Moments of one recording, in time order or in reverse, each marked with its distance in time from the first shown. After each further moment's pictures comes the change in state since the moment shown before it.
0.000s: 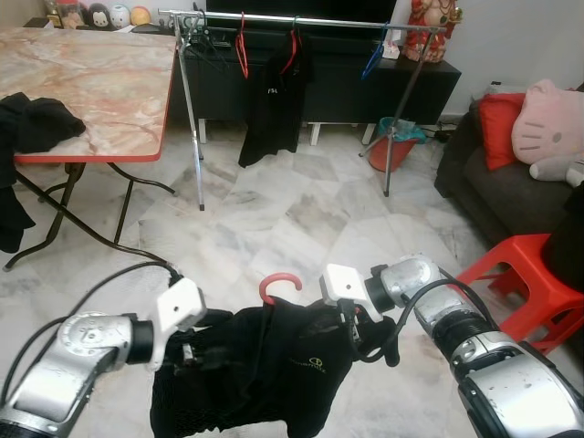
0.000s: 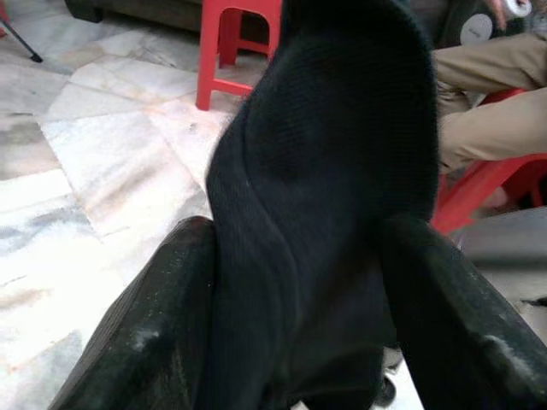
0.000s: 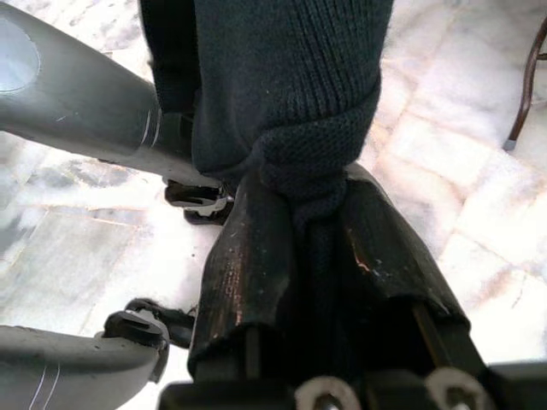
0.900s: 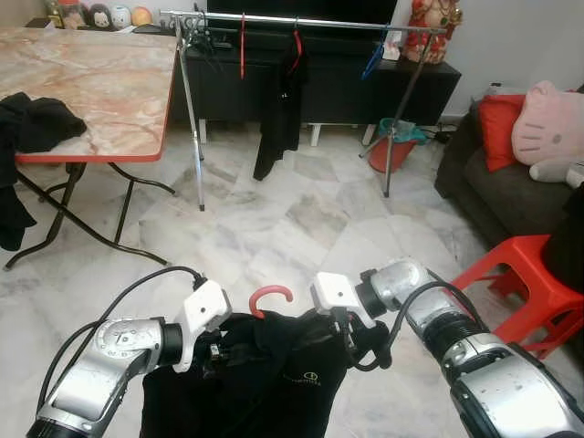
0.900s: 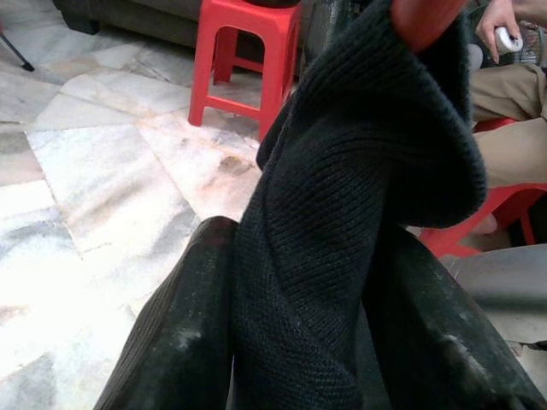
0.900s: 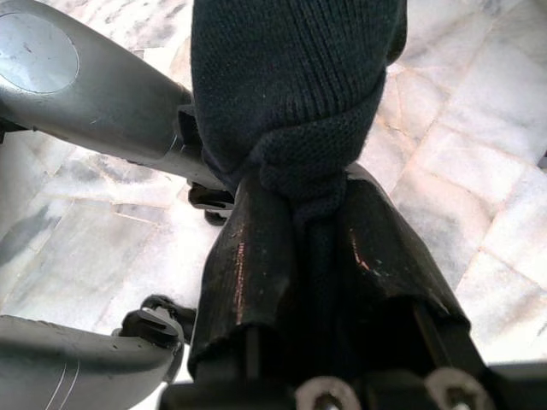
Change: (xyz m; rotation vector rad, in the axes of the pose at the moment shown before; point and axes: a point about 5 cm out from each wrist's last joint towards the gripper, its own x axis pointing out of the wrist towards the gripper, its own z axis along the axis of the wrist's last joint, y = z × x) left arm 0.024 -0.005 -0.001 -0.044 -0.047 -0.006; right arm 0.012 0.004 0.004 -0.014 -0.006 0.070
